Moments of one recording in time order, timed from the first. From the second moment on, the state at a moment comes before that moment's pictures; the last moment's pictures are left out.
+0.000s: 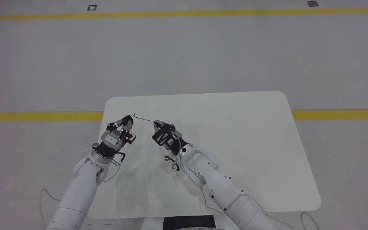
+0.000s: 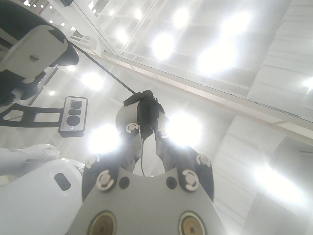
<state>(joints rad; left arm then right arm) 1.52 -1.13 -1.41 -1.34 -1.54 0.34 -1.06 -1.31 -1.52 0.81 -1.41 -1.57 -0.05 -0.08</state>
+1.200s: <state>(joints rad) 1.52 -1.13 -1.41 -1.34 -1.54 0.34 -1.06 -1.42 -1.47 0.95 -1.56 -1.52 -0.09 -0.02</state>
